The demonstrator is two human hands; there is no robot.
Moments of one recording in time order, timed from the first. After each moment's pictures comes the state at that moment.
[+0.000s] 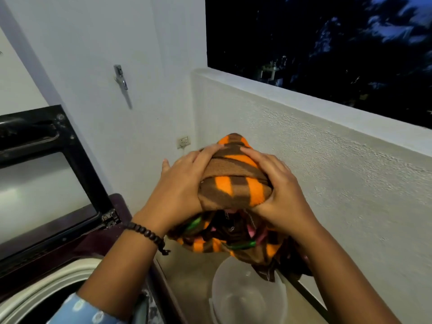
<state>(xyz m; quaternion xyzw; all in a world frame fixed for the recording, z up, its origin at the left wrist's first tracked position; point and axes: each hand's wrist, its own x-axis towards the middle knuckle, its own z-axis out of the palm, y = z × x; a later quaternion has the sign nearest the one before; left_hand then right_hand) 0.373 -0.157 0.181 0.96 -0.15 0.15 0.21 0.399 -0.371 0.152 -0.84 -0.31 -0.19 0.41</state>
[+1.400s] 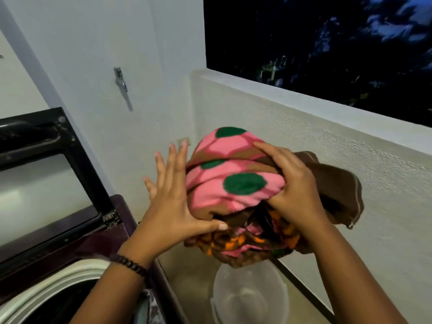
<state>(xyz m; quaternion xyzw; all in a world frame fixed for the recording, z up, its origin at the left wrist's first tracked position) 0.339 -0.166 0.162 0.92 -0.09 0.17 0.33 0.403 -0.399 0.165 -0.83 -0.28 -0.26 0.40</state>
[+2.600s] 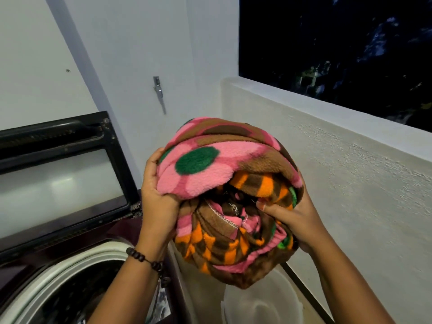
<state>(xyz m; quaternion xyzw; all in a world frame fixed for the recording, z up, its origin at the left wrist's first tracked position) 0.326 -0.169 0.172 0.60 -0.03 0.37 0.70 0.398 -0.402 0.133 -0.66 -0.21 0.04 0.72</state>
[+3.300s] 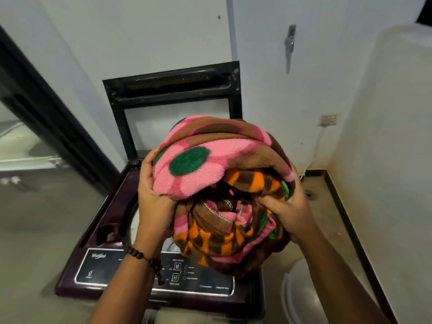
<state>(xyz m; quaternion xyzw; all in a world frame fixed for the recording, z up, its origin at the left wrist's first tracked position) 0.148 -0.098 0.152 0.63 0.20 0.51 0.55 0.331 -0.241 0.091 -0.56 -0.34 0.25 0.72</state>
